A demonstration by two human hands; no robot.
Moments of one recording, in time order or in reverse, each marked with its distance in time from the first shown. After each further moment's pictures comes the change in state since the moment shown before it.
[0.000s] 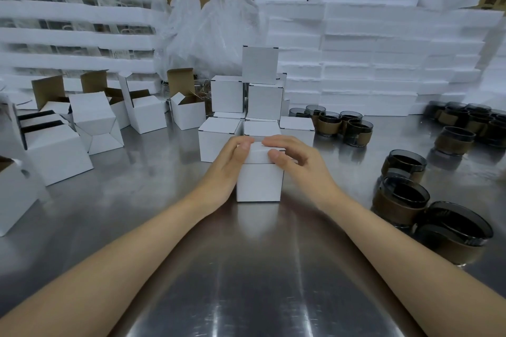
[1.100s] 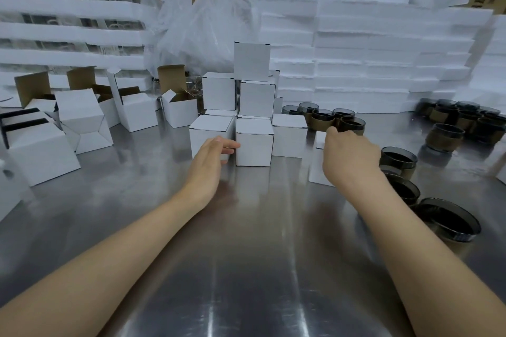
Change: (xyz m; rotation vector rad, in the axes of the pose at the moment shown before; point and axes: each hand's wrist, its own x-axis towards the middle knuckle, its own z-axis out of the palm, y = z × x) left_hand 0.011 -0.005 -0.001 0.059 0.269 -0.095; right_hand 0.007 -0.041 -0.046 -1.541 0.044 0.576
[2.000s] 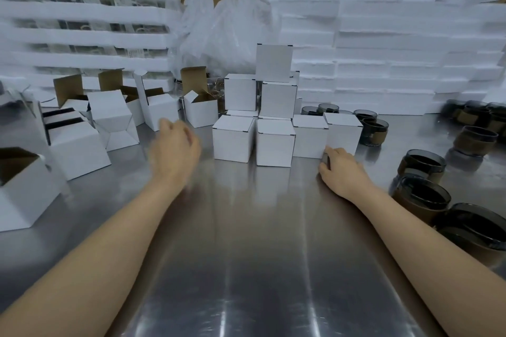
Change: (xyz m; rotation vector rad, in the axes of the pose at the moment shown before) left_hand 0.030 -0.005 -0.082 0.976 0.420 0.119; right_hand 0.038 -0.005 0.085 0.389 -0.086 -0.230
